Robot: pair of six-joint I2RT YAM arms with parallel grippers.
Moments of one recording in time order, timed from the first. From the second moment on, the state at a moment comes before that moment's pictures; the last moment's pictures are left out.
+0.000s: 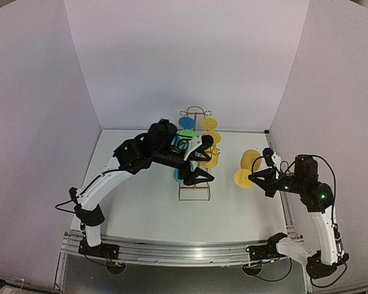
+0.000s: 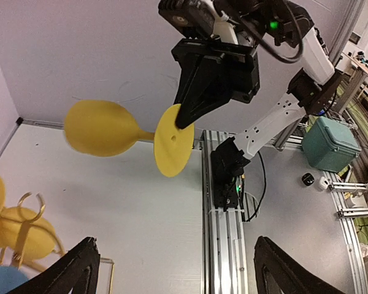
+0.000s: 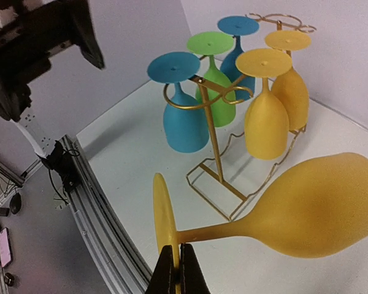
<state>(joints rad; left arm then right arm) -1.04 1.90 2.39 -0.92 0.57 0.08 0.35 0.92 1.38 -0.98 -0.60 -0.02</state>
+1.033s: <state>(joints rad) -1.13 2.17 2.53 -0.62 0.66 -0.08 0.35 0.88 1.34 -0.81 -0.76 -0.08</state>
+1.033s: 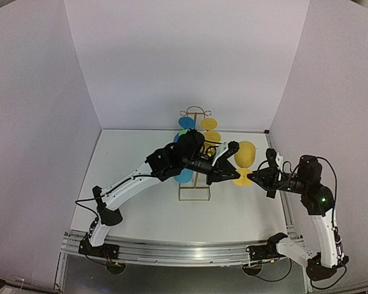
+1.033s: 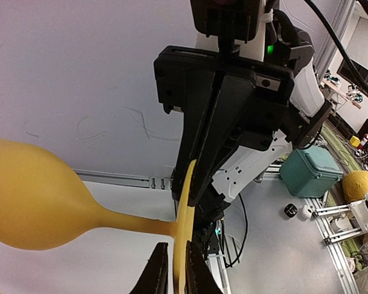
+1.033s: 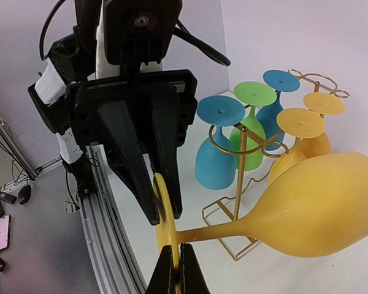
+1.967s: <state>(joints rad) -1.13 1.93 1.83 -0.58 0.55 1.08 0.35 1.16 1.88 -1.17 -0.35 0.35</state>
